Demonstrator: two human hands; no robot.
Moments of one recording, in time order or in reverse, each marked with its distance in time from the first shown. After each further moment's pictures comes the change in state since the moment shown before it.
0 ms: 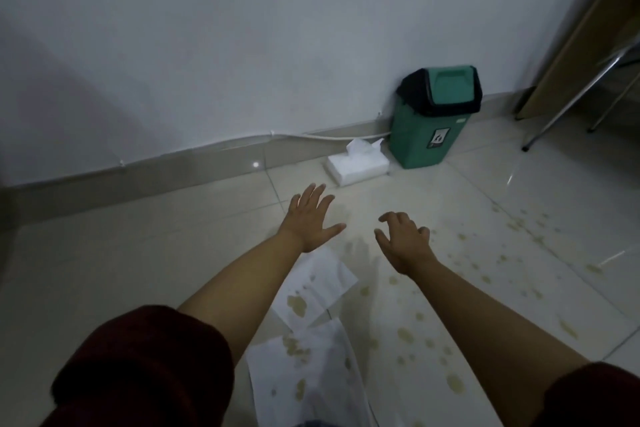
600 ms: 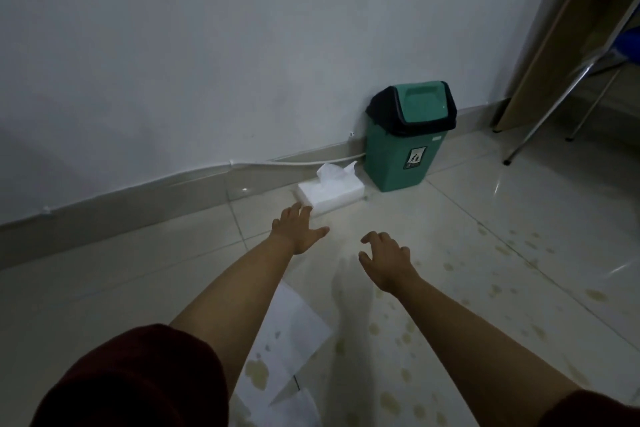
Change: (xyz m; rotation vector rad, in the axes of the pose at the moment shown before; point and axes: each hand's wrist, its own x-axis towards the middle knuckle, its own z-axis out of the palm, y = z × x) left_hand 0.117 0.016 0.010 -0.144 -0.162 -0.220; right_hand 0.075 0.043 0.013 0.076 -0.078 0.050
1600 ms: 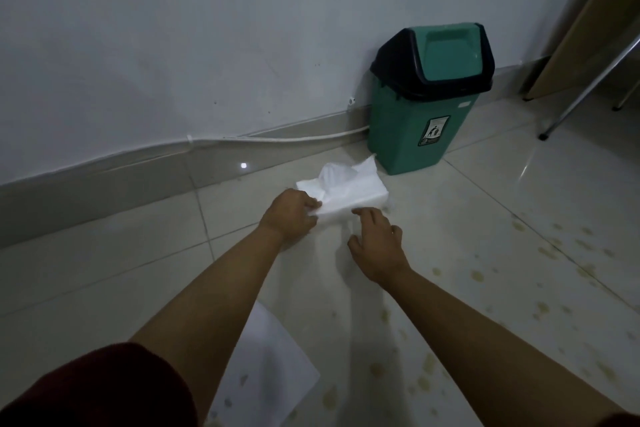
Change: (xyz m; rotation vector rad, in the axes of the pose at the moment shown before) left_hand 0.125 -0.018 0.062 -0.178 0.209 0.169; right_hand 0.109 0.034 0.067 0.104 0.133 -0.096
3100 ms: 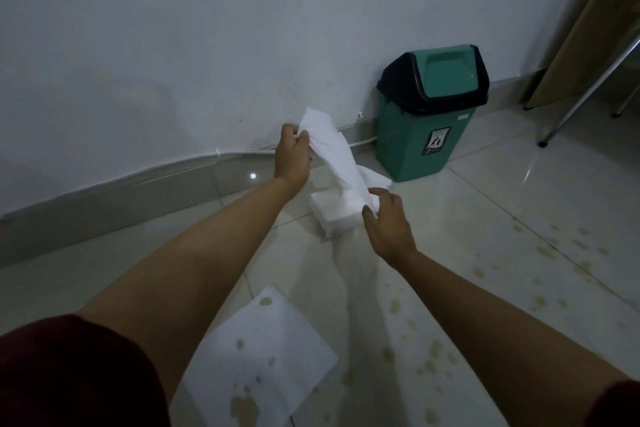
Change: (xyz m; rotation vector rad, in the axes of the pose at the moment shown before) left_hand 0.005 0.062 -0.105 -0.831 0.443 -0.152; right_hand -0.001 -0.032 -0.037 0.354 0.159 0.091
